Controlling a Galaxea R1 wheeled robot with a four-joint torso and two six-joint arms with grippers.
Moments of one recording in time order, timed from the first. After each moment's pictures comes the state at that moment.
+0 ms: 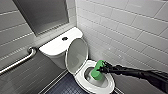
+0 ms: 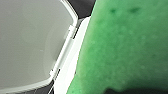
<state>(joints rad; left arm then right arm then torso) 1.39 2.65 -2.04 0.04 -0.02 0.08 -0.34 2.72 -1.92 -0.30 -0.28 0.79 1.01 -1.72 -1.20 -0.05</state>
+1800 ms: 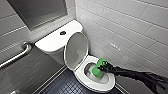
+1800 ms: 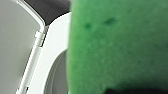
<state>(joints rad) 1.42 2.65 -2.05 0.04 -0.02 0.08 -0.39 2.82 -2.19 -0.29 -0.10 0.78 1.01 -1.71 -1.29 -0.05</state>
